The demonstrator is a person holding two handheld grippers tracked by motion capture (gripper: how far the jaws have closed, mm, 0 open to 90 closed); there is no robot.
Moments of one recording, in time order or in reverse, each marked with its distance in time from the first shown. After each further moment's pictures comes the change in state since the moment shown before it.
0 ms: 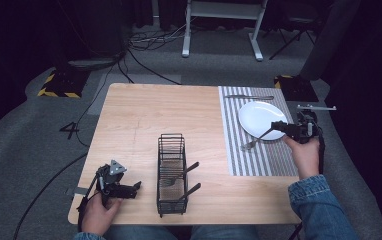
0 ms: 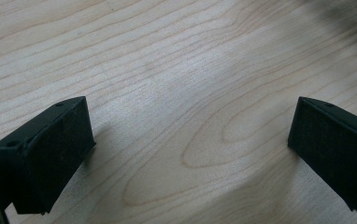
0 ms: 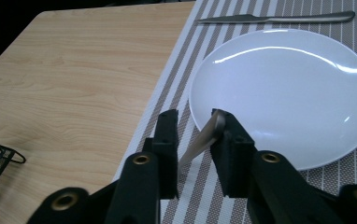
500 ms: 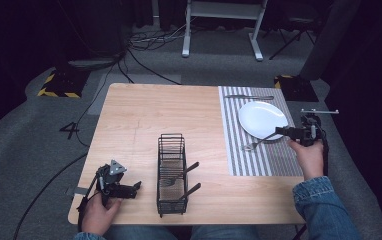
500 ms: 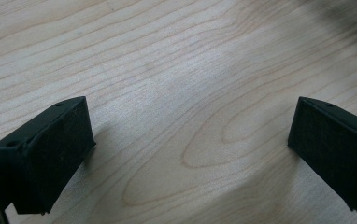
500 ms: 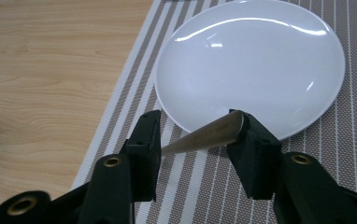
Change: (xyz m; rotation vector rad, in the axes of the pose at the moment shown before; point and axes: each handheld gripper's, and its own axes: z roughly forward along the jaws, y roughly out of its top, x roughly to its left) left arm 0.000 0.000 0.000 0.000 0.000 0.000; right arm -0.028 -0.012 0.005 0.056 -0.057 0.044
